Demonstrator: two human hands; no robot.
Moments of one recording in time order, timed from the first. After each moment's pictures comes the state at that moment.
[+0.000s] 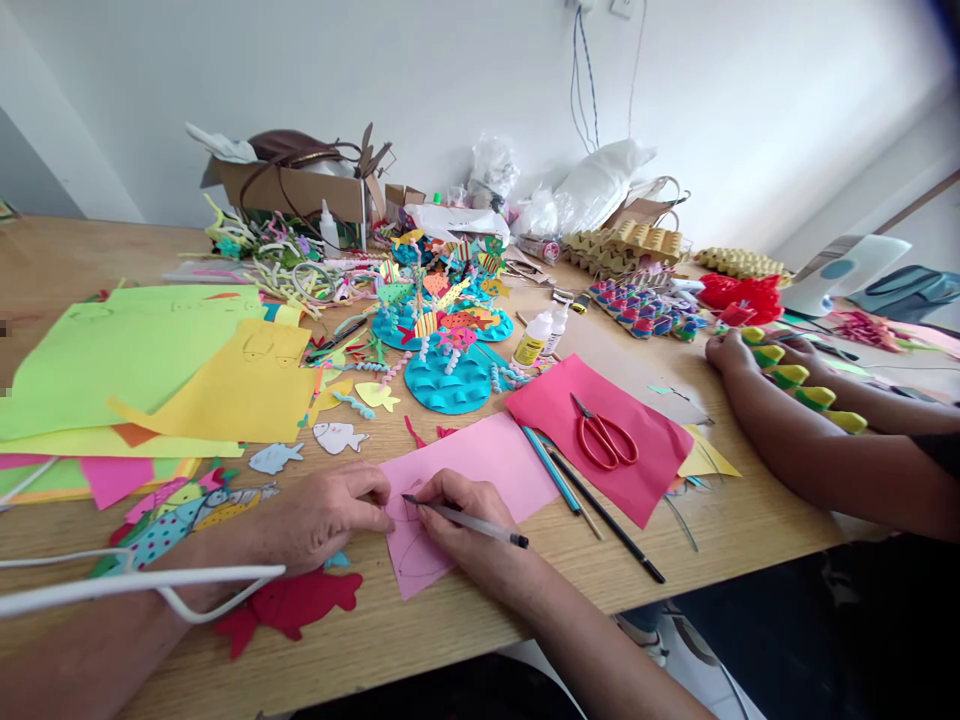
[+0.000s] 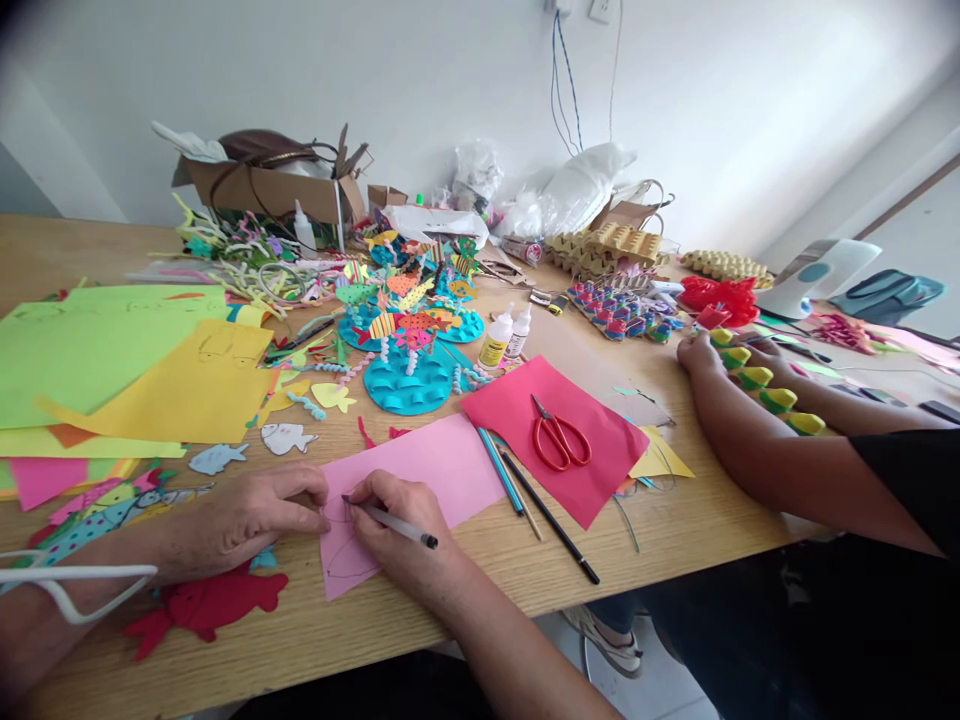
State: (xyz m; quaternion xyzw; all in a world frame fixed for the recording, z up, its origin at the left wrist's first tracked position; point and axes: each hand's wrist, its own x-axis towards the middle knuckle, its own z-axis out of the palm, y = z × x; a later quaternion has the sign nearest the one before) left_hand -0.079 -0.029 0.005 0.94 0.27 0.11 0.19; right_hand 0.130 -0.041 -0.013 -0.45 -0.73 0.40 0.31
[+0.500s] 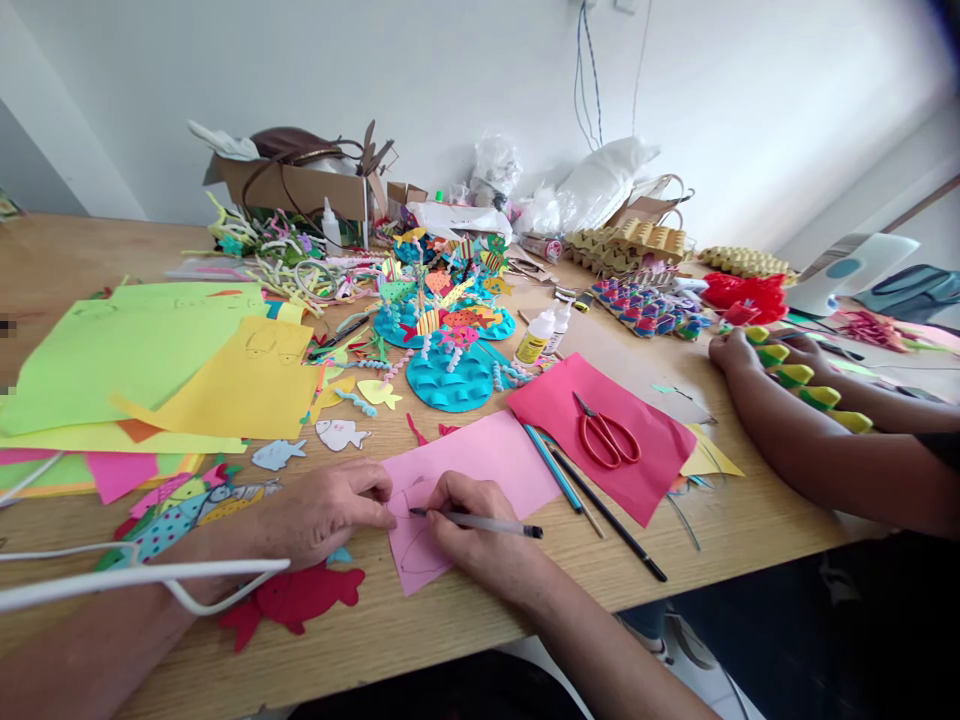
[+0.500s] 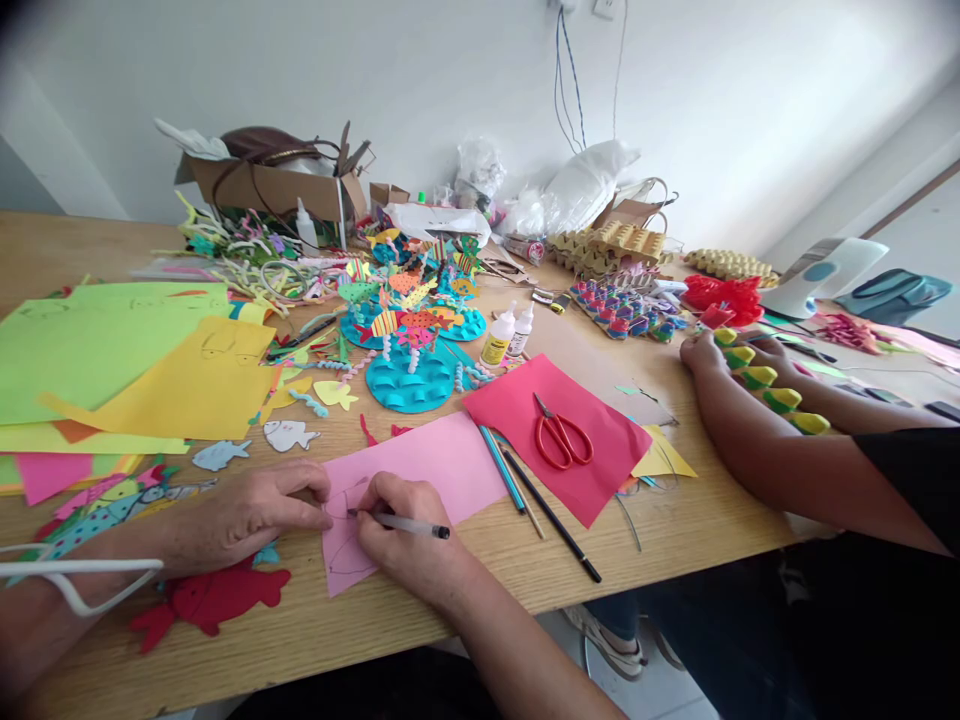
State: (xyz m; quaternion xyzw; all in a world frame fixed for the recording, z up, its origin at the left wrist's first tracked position) left_hand -0.078 -0.030 0.009 0.94 0.28 0.11 0.19; right_hand 0.133 -0.045 -0.002 -0.44 -0.74 0.41 0.31
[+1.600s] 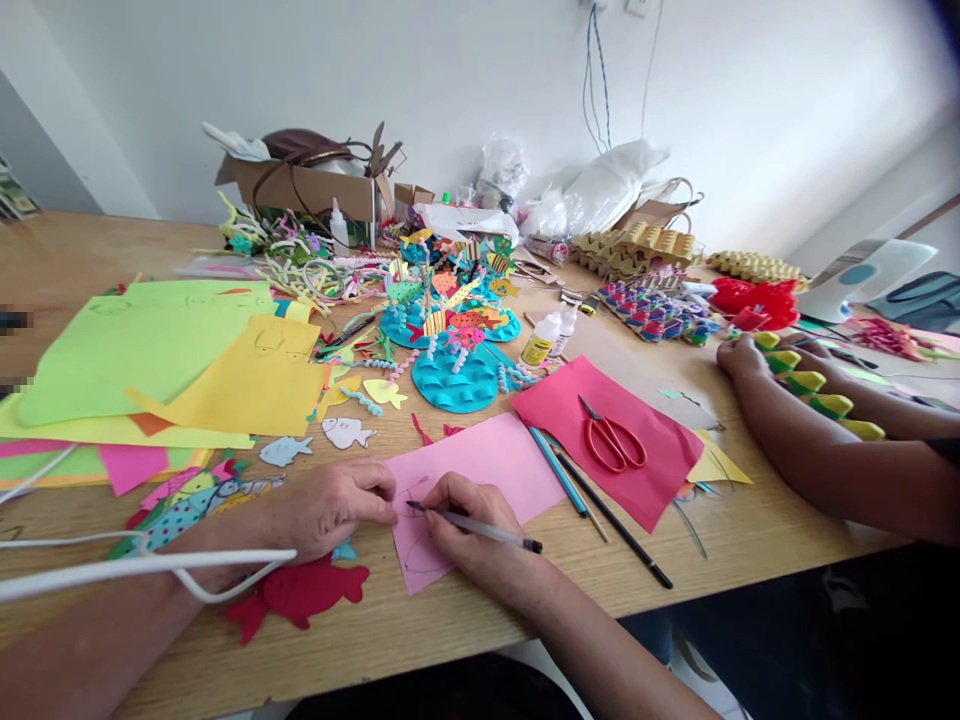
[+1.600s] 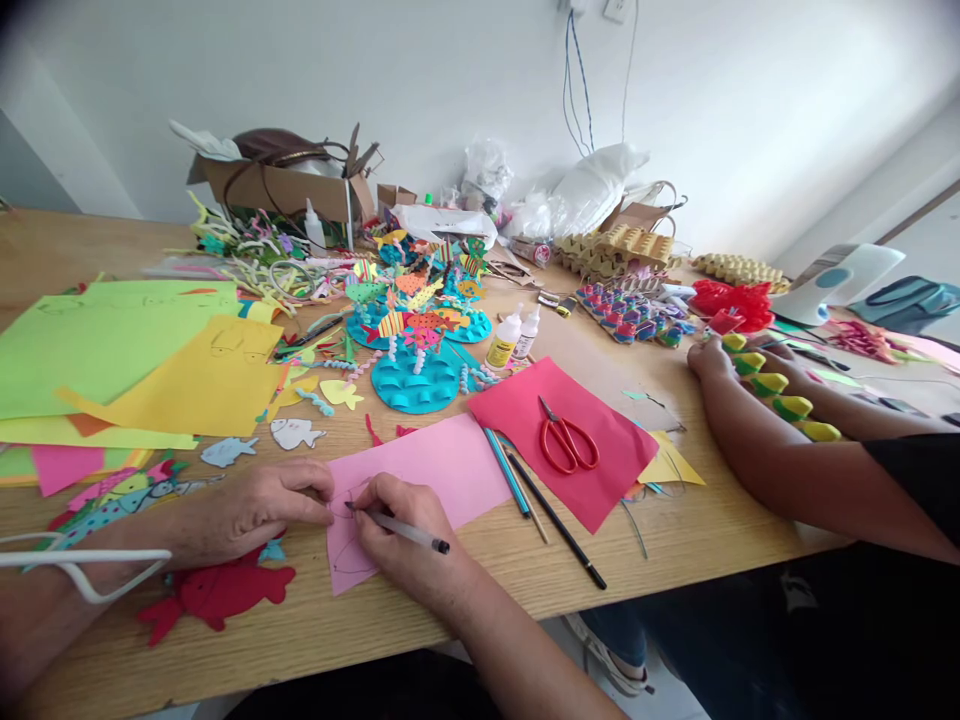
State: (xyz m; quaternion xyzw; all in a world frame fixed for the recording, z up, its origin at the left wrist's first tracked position) left_hand -0.078 -0.029 0.012 0.93 0.27 0.12 0.22; right_hand 0.130 -0.046 -0.012 -0.43 -0.74 0.41 0.31
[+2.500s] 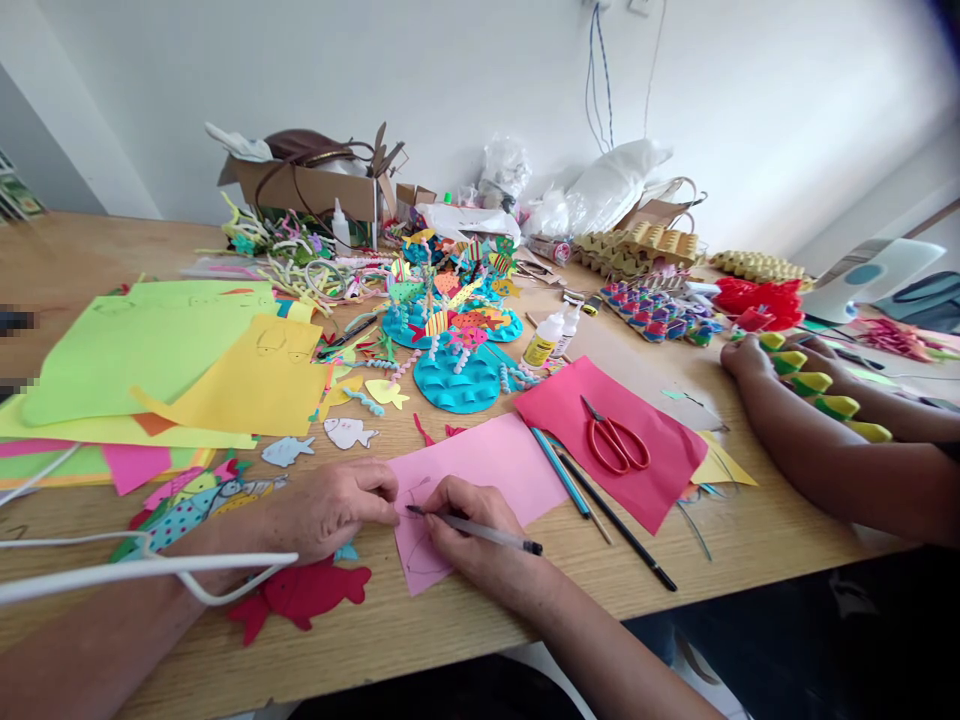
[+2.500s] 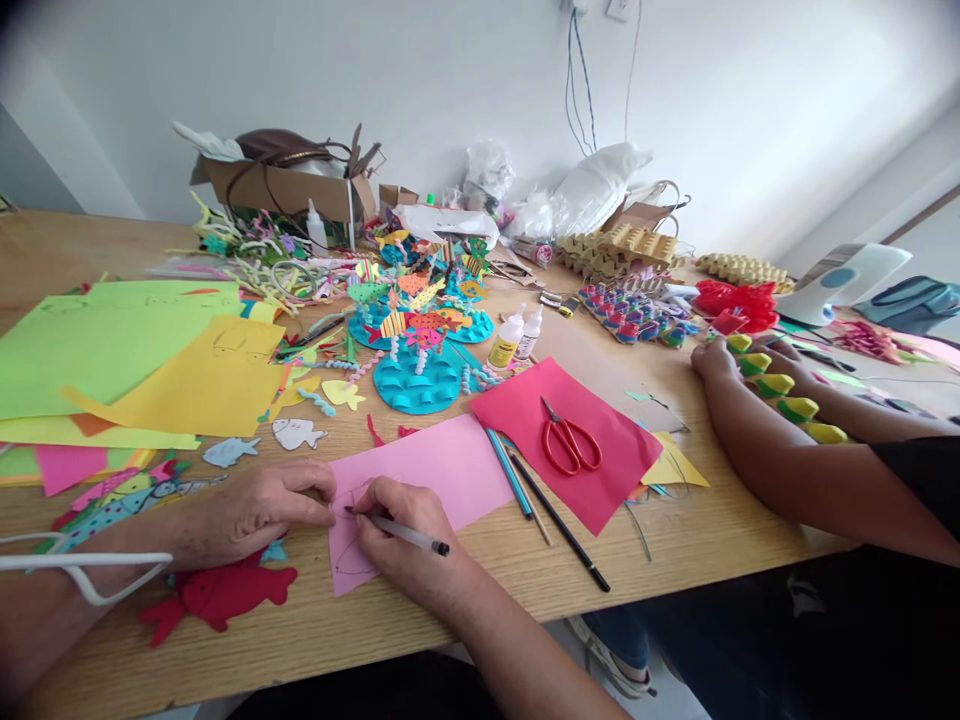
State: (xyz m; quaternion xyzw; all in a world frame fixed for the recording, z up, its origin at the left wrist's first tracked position) left_hand -0.078 -0.030 0.013 0.93 0.27 0.12 0.22; right_hand 0.129 -0.046 -0.011 -0.43 -0.76 0.40 0.30
